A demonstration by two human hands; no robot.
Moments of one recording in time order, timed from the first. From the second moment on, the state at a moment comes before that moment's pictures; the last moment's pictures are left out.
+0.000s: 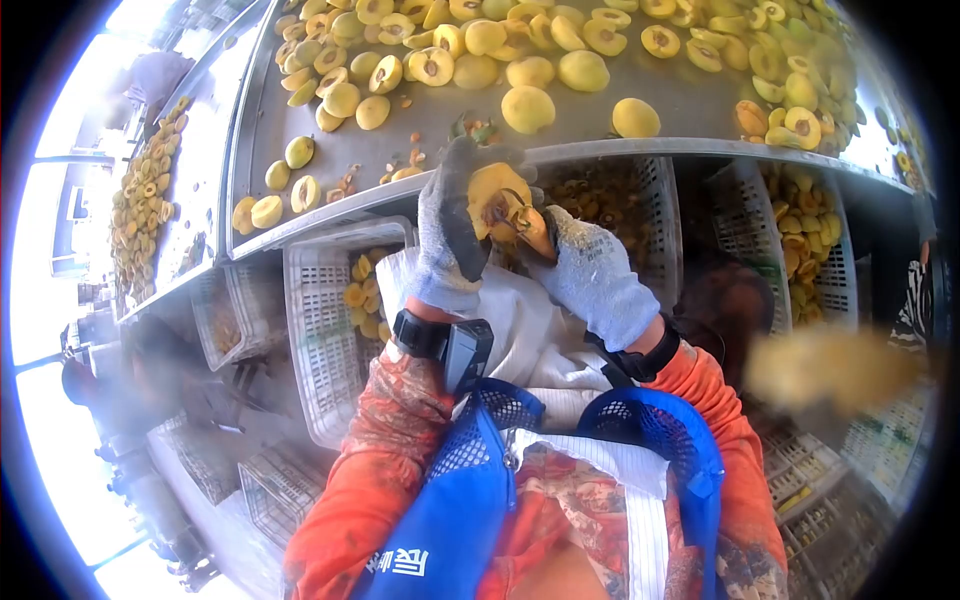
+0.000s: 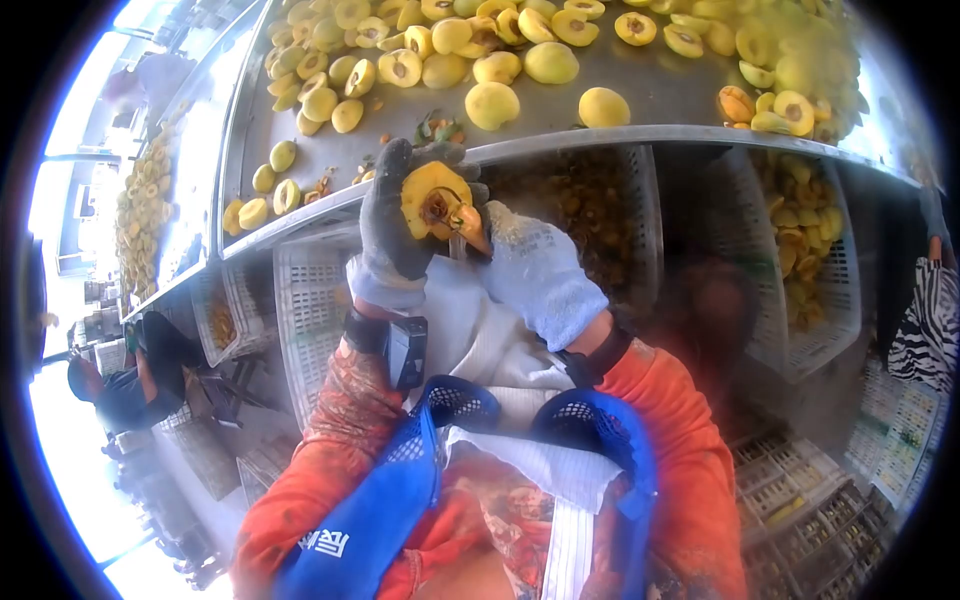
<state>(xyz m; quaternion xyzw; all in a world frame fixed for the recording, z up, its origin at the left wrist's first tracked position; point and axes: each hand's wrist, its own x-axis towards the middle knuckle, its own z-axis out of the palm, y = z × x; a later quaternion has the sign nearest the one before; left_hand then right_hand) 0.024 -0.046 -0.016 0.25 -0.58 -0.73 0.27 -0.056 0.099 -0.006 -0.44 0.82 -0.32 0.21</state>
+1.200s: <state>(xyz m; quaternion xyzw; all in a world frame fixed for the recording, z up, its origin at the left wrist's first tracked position) 0.019 0.015 0.006 0.27 -0.60 -0.63 0.41 -0.045 0.118 -0.014 -0.44 0.60 -0.55 0.38</state>
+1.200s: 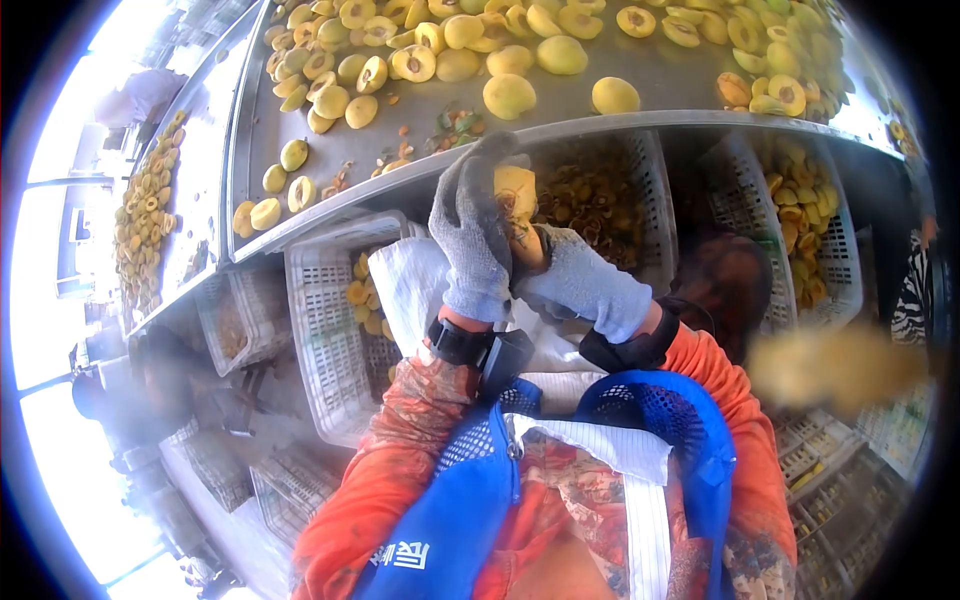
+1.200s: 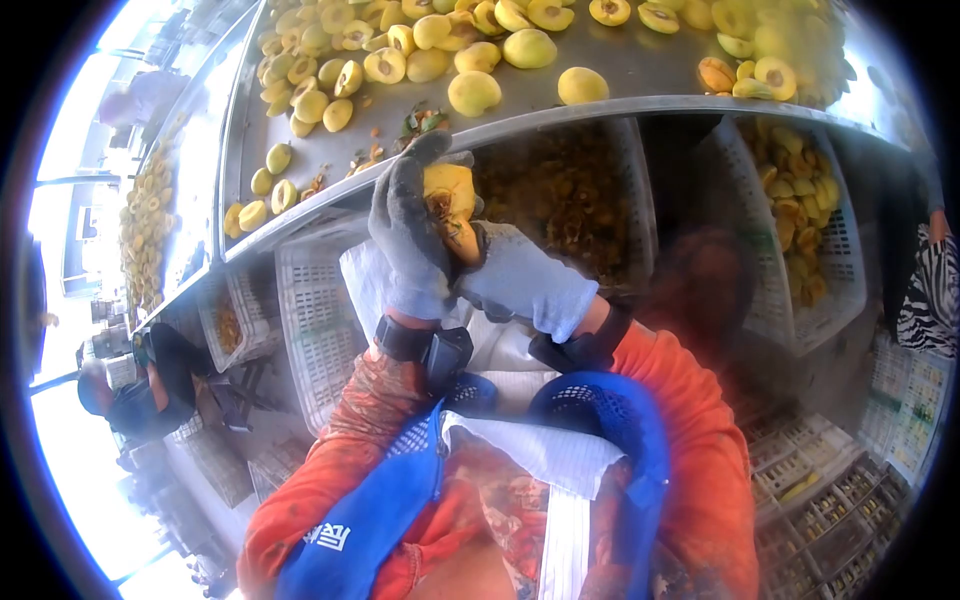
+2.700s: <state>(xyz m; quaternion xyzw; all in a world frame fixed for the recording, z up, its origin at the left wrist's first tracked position) -0.118 -0.131 -0.029 0.17 -0.97 -0.17 -0.05 -0.109 0.177 -0.038 -0.30 0.84 -0.43 0.16</state>
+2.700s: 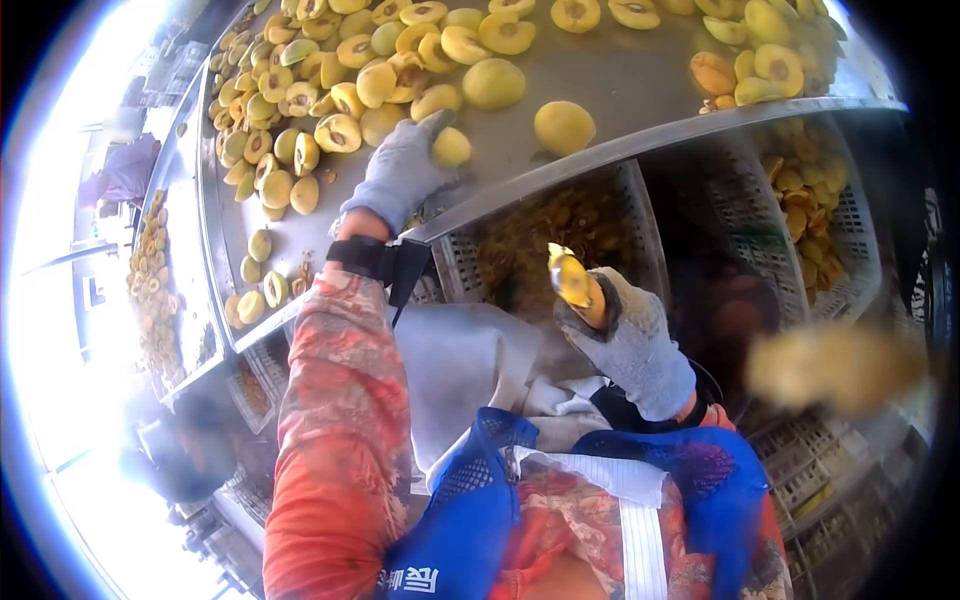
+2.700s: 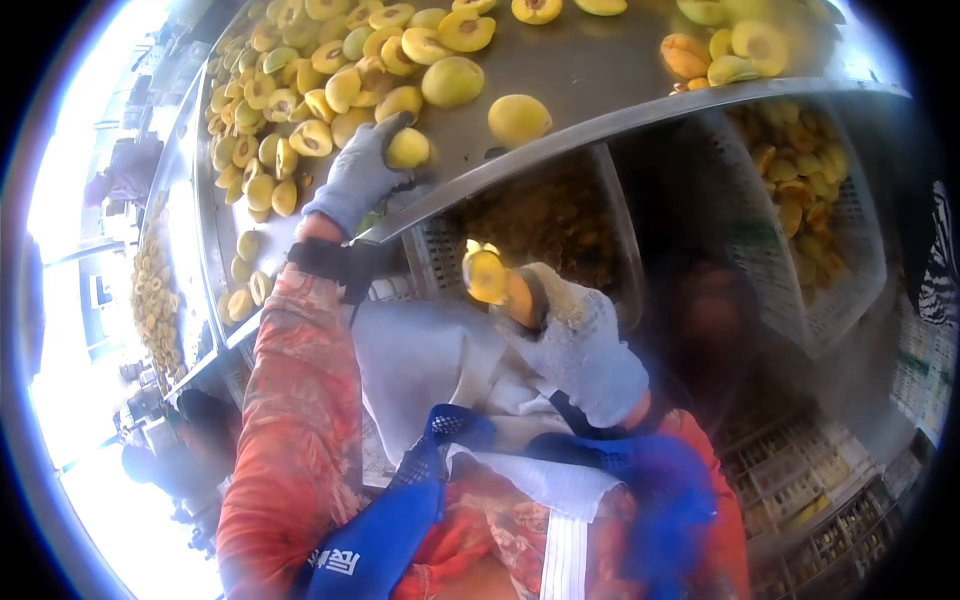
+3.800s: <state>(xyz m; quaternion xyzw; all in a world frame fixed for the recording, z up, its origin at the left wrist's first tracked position) 0.013 0.004 -0.002 0.23 -0.72 -0.60 0.27 -0.056 0.130 -0.004 -0.24 0.64 -0.55 0.48</state>
